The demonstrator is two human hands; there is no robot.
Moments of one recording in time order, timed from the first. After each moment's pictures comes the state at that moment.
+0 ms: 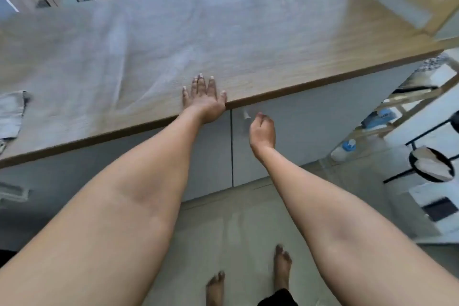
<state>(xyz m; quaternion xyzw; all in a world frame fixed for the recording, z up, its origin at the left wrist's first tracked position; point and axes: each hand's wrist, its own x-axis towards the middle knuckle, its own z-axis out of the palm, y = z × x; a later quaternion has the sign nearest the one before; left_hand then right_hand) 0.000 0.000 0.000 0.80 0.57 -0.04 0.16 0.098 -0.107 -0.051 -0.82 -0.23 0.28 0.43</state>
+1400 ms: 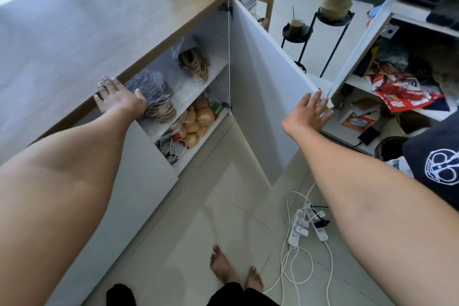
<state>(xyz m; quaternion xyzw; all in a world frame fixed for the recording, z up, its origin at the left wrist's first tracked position) 0.029 -0.089 -0.007 0.87 0.48 -0.03 0.06 0.158 -0.439 -0.032 -0.99 0.04 0.09 0.04</state>
